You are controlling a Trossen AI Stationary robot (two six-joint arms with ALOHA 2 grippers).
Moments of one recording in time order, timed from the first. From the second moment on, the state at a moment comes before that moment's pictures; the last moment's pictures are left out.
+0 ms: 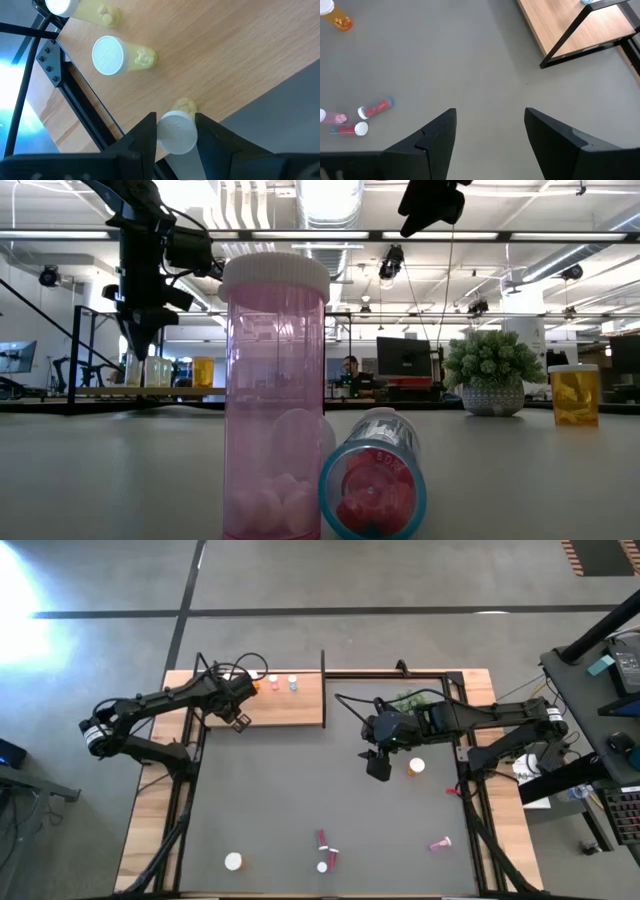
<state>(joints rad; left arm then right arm) 0.62 1.26 0.89 -1.06 -0.40 -0.22 0.08 1.42 1.40 -0.88 0.13 0.29</state>
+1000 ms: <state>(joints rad) 0.62 1.26 0.91 -1.06 -0.45 -0.19 0.08 1.42 1.40 -0.88 0.13 0.33</state>
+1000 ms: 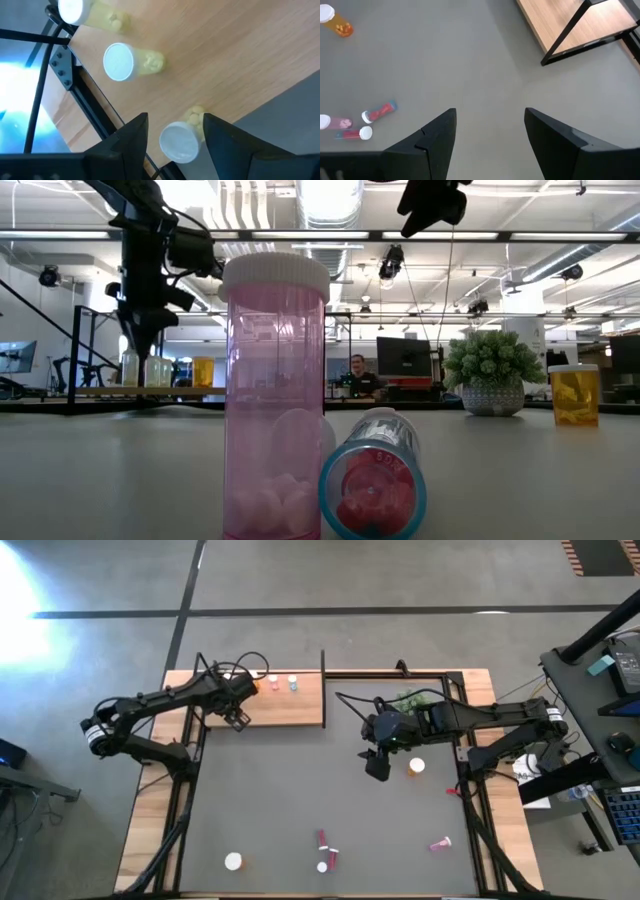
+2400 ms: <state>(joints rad) 0.12 1.26 1.26 -0.86 -0.01 -0.62 0.45 1.42 1.38 -1.17 0.13 1.00</state>
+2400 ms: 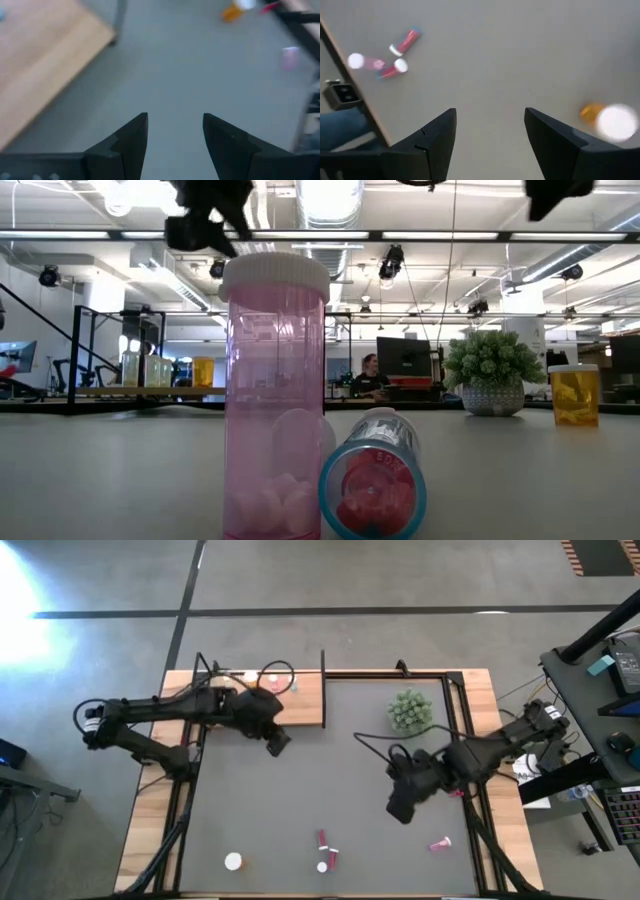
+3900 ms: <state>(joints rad) -0.15 1.28 1.23 -0.52 0.08 -0.60 0.91 1.76 1.37 -1.18 0.00 2.10</state>
